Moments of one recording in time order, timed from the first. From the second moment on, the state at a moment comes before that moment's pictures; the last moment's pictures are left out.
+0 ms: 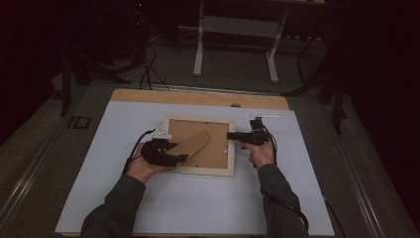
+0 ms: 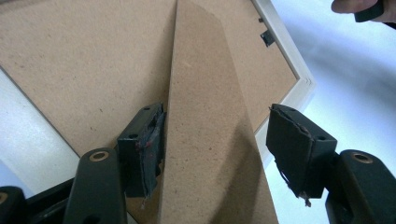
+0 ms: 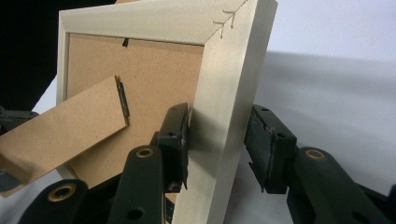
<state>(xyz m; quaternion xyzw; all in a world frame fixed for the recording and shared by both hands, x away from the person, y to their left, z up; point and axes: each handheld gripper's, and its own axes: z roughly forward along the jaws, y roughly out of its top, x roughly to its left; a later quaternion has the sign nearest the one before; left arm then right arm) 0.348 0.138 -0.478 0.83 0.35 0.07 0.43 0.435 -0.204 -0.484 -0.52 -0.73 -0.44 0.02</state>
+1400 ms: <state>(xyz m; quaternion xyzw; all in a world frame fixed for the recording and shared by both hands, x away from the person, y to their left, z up) 0.362 0.126 -0.479 0.84 0.36 0.03 0.39 0.431 -0.204 -0.471 -0.49 -0.74 -0.45 -0.02</state>
